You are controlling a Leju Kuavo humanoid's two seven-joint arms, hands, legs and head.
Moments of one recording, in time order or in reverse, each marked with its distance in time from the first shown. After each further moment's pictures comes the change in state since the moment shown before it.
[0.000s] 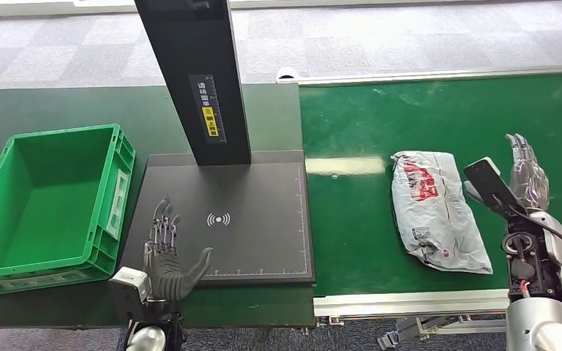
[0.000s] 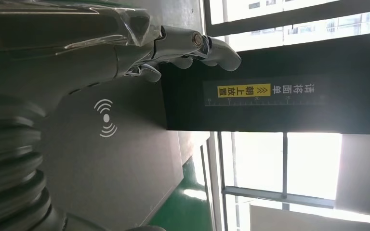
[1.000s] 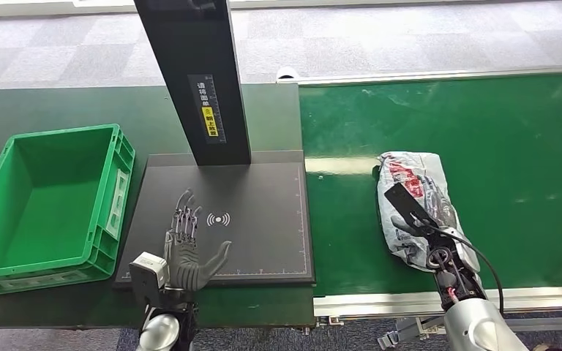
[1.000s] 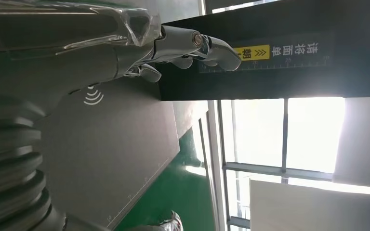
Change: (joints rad) left arm -0.073 -0.026 -0.030 0.073 -0.012 -0.053 0.028; right arm 0.009 0.180 0.127 0.231 0.055 -0.028 0.161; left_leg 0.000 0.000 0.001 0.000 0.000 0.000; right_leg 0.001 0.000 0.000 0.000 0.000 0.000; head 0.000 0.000
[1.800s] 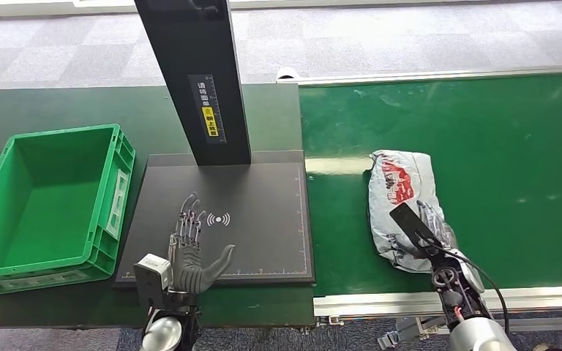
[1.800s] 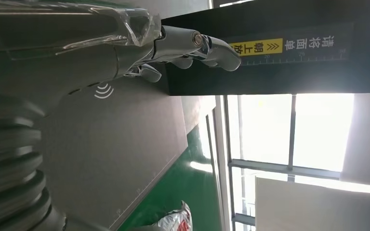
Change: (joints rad) left arm 0.006 0.000 -0.011 0.020 0.010 0.002 0.004; right arm 0.081 -0.021 -0.020 0.001 -0.039 0.087 0.018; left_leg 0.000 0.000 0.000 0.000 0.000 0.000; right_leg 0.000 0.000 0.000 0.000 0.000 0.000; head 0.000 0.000
